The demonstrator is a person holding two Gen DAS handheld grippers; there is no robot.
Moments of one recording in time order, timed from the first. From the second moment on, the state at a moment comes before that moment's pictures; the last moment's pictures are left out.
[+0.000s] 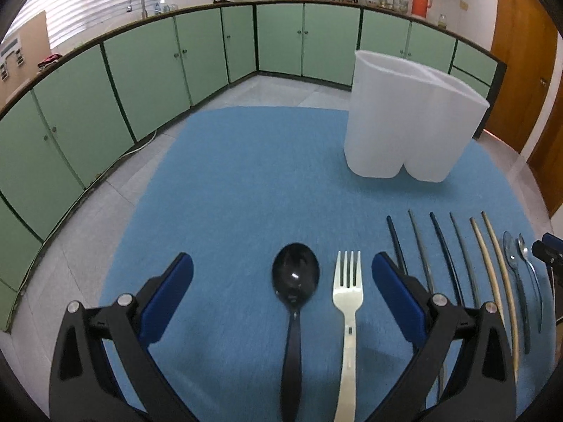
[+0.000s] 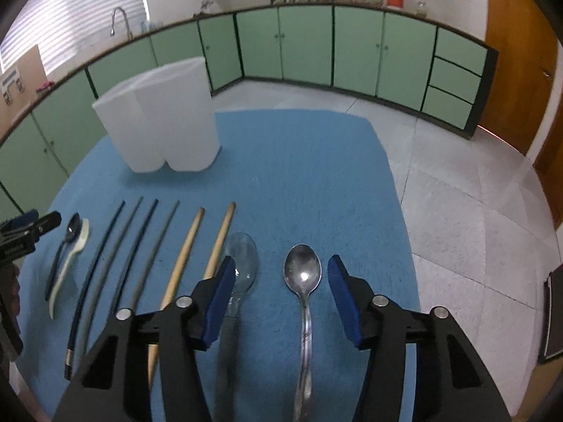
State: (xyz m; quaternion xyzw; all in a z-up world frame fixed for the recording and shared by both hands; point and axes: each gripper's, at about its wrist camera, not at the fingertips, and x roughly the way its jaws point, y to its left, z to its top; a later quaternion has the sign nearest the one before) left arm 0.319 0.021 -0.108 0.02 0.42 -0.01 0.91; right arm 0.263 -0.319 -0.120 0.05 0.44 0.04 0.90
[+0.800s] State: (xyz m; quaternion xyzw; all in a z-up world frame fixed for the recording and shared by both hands) left arm 0.344 0.037 -0.136 -0.03 0.47 -0.03 0.88; right arm 0.288 -0.333 -0.138 0.00 0.49 0.04 0.87
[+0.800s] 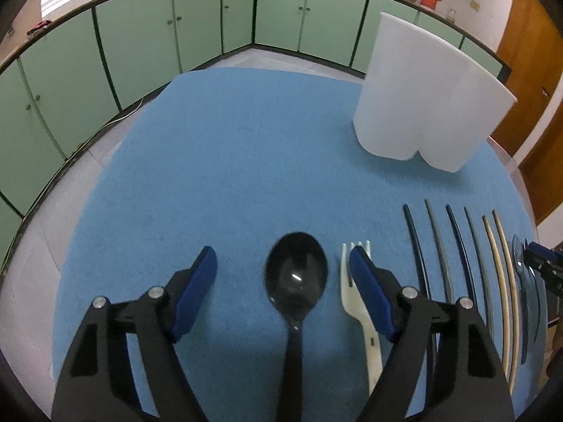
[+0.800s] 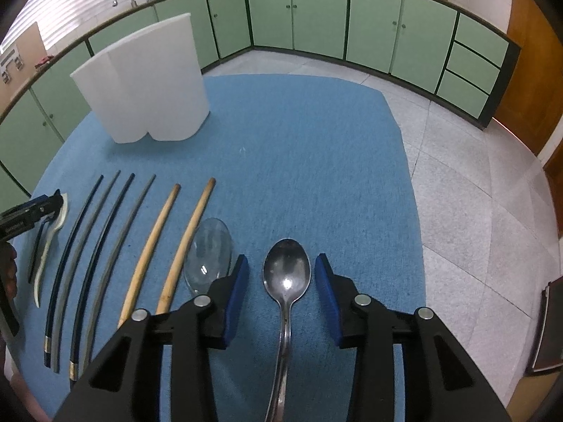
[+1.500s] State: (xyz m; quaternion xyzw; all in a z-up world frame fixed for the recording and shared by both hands) left arm 0.329 0.039 -0.108 -0.07 0.40 -0.07 0.91; right arm 0.273 -0.333 -0.114 0.02 0.45 0.05 0.89
